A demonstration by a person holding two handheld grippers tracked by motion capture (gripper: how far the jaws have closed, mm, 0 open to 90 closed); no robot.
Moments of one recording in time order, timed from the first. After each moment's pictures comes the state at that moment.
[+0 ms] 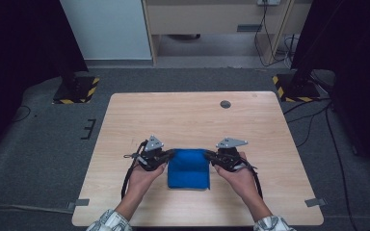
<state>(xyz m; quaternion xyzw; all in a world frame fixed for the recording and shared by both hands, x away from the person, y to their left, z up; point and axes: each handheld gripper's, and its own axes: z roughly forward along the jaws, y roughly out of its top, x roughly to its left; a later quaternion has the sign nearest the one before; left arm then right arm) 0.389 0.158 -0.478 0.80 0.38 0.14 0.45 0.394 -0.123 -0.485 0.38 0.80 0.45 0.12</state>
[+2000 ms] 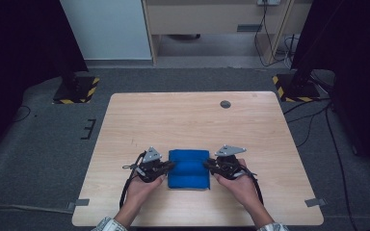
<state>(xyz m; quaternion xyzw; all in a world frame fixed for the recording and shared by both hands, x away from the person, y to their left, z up) 0.364 0.164 -0.506 0.80 0.39 0.11 0.45 0.377 -0.122 -0.500 0.37 0.82 0.43 0.11</state>
